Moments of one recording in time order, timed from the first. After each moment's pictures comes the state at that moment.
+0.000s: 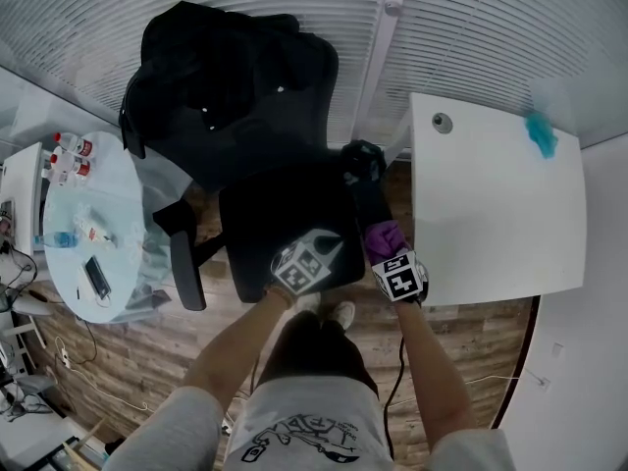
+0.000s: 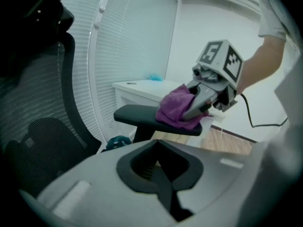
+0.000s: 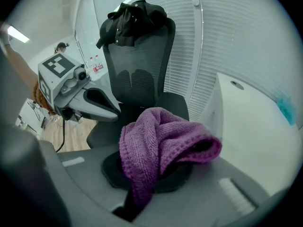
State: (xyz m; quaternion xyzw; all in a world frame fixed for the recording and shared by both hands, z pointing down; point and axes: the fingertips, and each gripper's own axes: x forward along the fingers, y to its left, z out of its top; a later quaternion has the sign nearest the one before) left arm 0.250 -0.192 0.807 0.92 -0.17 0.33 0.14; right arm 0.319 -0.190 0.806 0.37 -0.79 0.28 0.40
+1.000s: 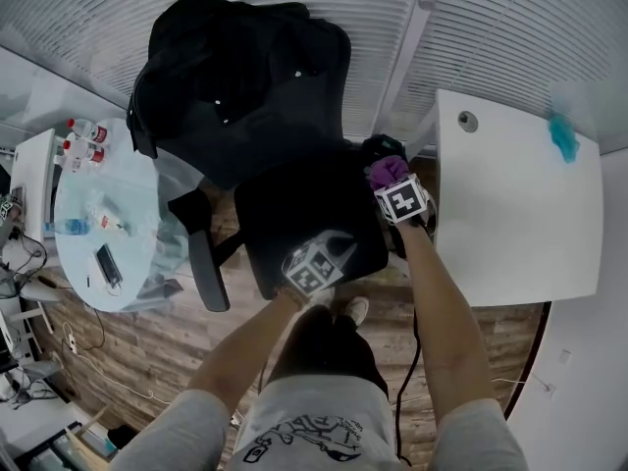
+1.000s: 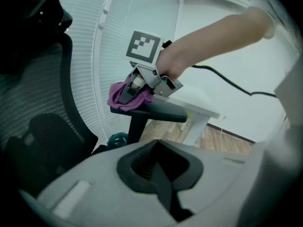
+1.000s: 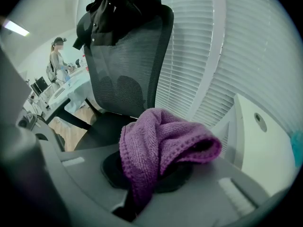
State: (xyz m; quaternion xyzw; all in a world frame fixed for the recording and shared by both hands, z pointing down) left arm 0.227 -0.179 0.807 0.92 -0.17 0.33 0.15; right arm 0.270 -0.342 0.807 0.36 -0.79 0.26 0.42
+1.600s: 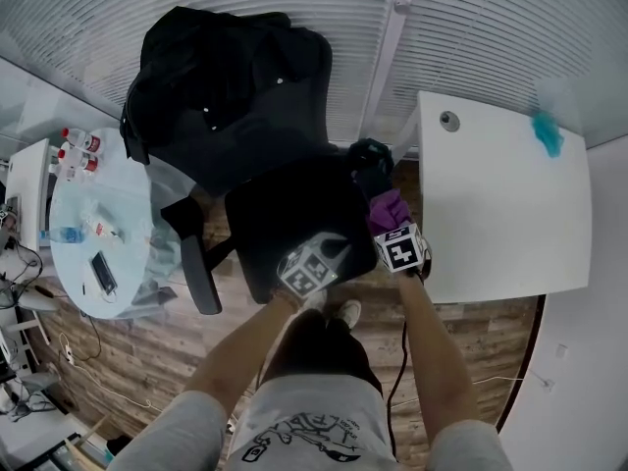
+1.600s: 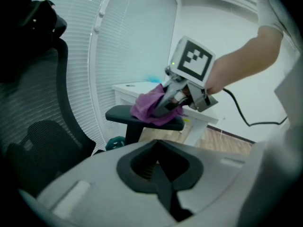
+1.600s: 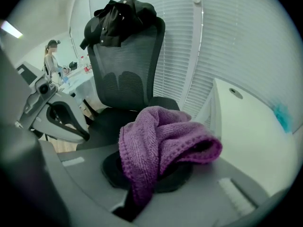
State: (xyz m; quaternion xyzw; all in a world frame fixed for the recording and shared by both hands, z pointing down) left arm 0.246 -0.173 0.793 0.92 -0.17 0.32 0.14; right arm 0.313 -0.242 0.805 0.41 -0.77 0.27 0.41
